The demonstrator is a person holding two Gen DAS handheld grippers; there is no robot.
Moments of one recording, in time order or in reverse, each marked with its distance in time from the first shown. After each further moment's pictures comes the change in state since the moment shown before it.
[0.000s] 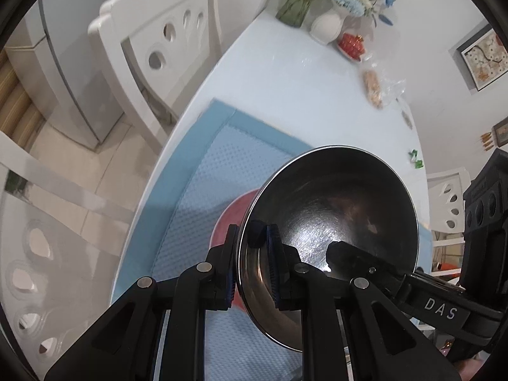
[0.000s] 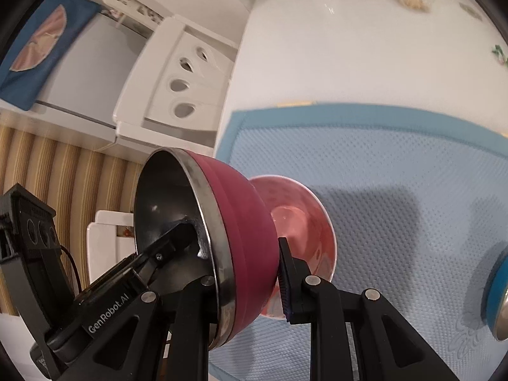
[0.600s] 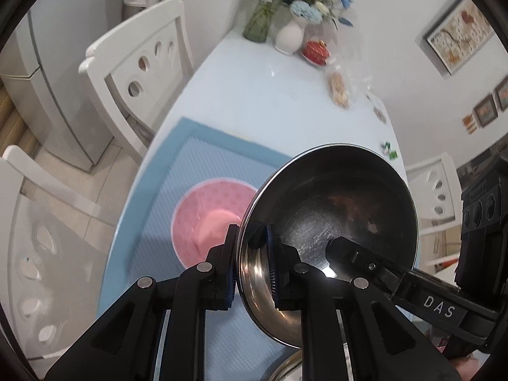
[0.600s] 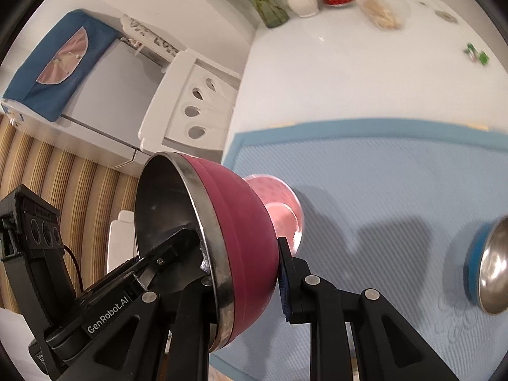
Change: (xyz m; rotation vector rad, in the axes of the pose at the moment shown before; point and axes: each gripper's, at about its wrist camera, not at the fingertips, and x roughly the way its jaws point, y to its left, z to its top) left arm -0.056 -0.050 -0.023 0.079 -0.090 -0.025; right arm -0.075 -0.016 -0.042 -0.016 -0.147 0.054
